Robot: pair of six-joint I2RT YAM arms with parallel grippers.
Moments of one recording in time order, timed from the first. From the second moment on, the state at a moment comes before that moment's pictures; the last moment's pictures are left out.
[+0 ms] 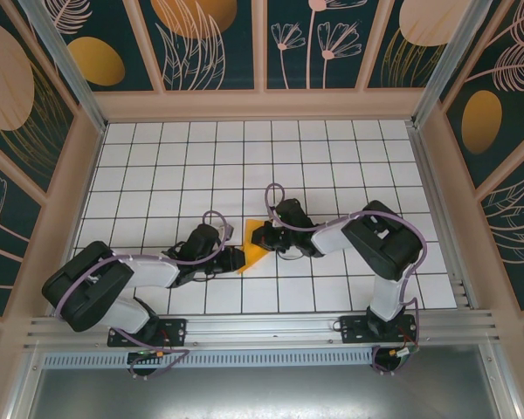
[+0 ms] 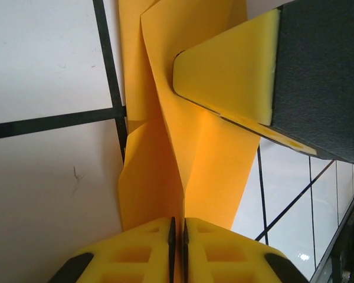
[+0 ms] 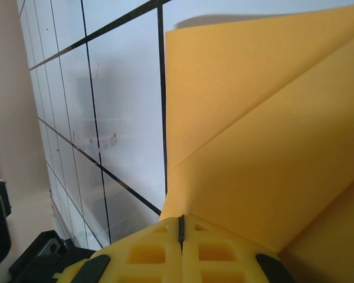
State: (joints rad) left arm -0.72 1.44 0.33 0.36 0.36 -0.86; right arm 0.77 1.85 0.71 0.44 -0.47 1.04
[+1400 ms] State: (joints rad) left arm -0.72 1.35 0.36 0.27 0.25 -0.96; right arm 0.77 1.86 0.72 0.41 -0.47 1.04
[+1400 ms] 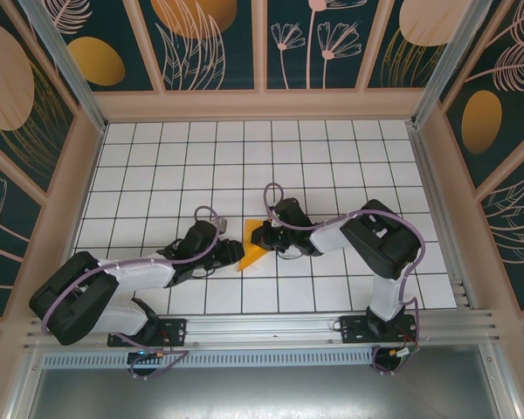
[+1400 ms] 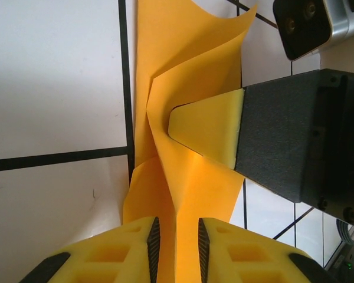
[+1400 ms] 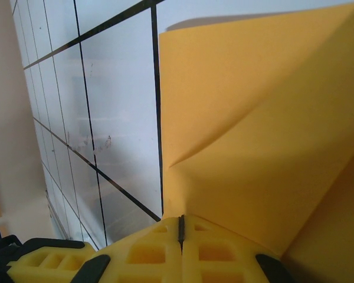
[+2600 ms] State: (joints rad) left arm -0.72 1.42 0.24 0.47 0.33 -0.97; right arm 0.77 1.86 0.74 0.39 -0.50 1.02
